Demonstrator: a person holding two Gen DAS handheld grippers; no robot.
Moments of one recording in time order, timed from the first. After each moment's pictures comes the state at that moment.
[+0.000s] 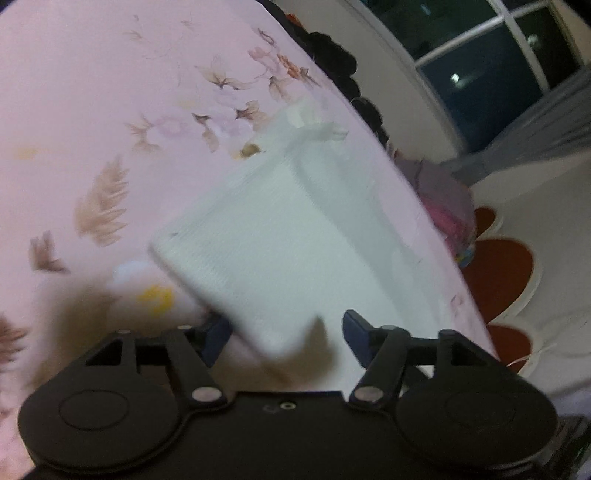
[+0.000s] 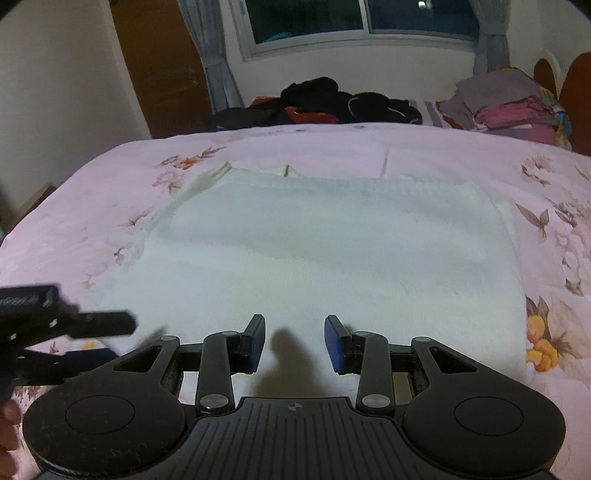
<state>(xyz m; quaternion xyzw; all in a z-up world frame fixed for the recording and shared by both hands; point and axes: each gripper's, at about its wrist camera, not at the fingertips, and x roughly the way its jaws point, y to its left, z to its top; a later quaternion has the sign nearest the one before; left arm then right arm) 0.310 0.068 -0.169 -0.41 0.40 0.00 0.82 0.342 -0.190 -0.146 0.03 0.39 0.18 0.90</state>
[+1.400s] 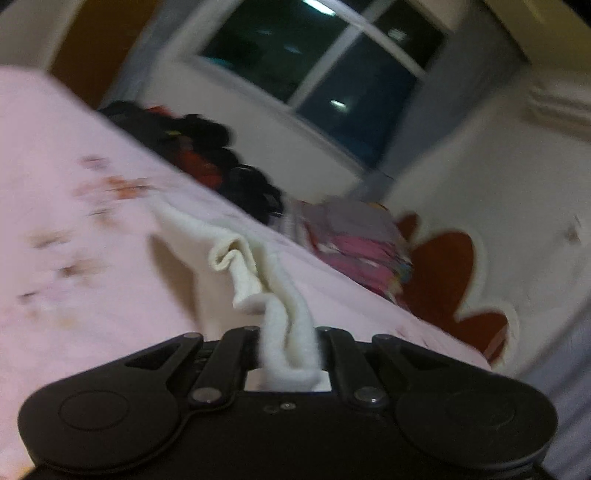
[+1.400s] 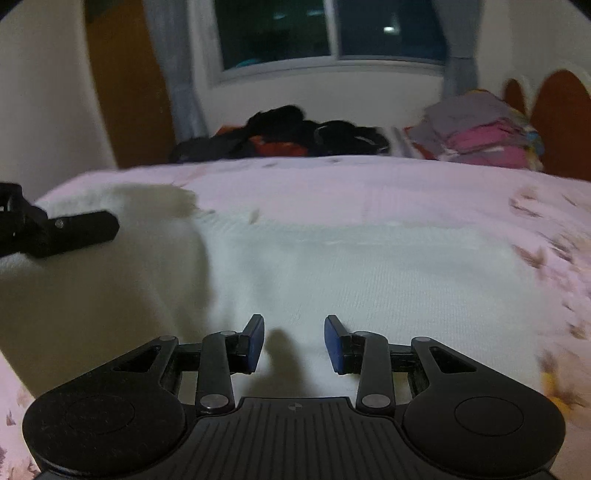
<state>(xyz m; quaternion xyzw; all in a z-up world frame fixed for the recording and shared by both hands) 0.352 -0.010 -0.085 -0.26 0.26 -0.12 0.92 0.385 -0.195 -0.150 0.06 0.35 0.11 0.93</state>
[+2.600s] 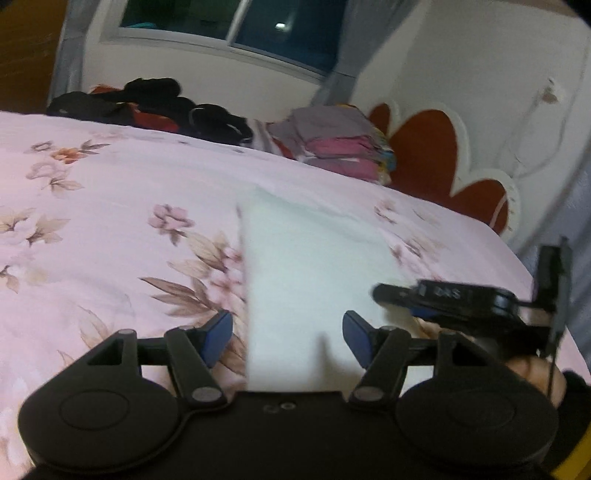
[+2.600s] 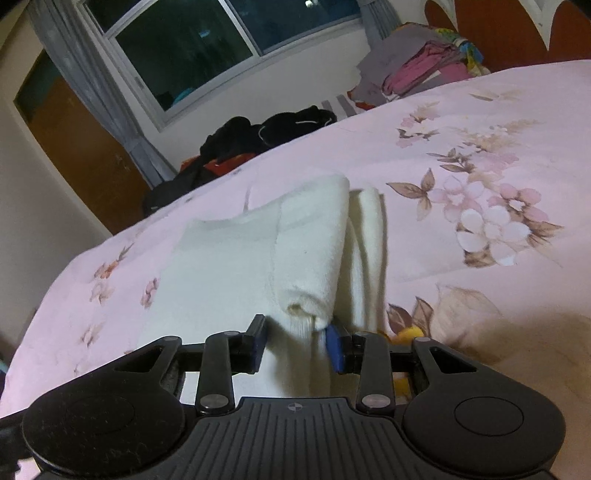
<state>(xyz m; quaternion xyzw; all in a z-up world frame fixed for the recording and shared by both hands) 0.337 -0.065 -0.115 -0.12 0.36 -0.16 0.91 0.377 -0.325 -0.158 0.22 0.37 0.09 0.90</state>
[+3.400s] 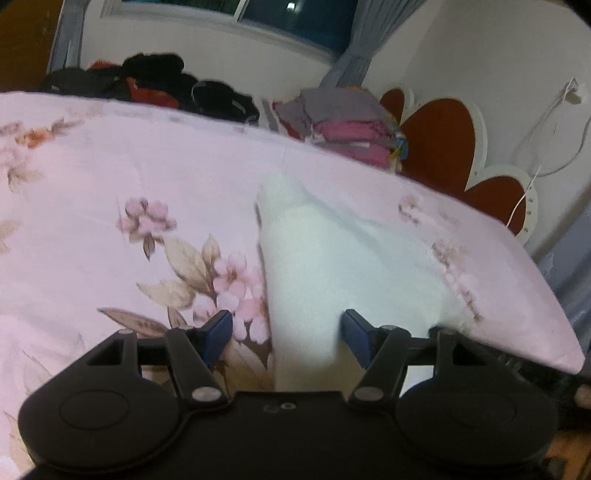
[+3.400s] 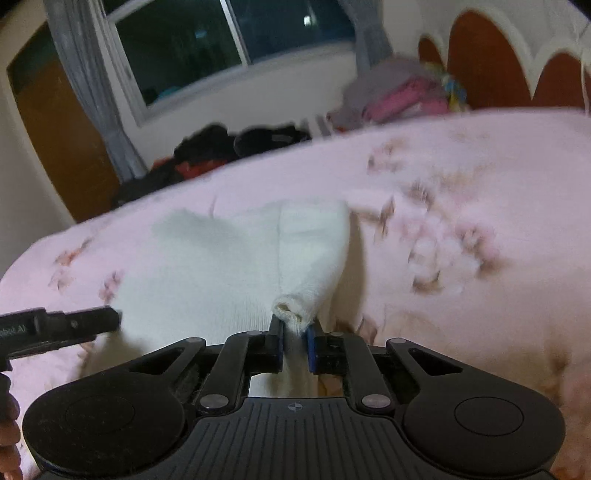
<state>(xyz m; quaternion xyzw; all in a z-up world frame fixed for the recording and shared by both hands) 0.397 -0.083 -0.143 -0.12 0.40 -0.16 0.90 0.373 -0.332 -0.161 0.16 0.36 0.05 0.92</state>
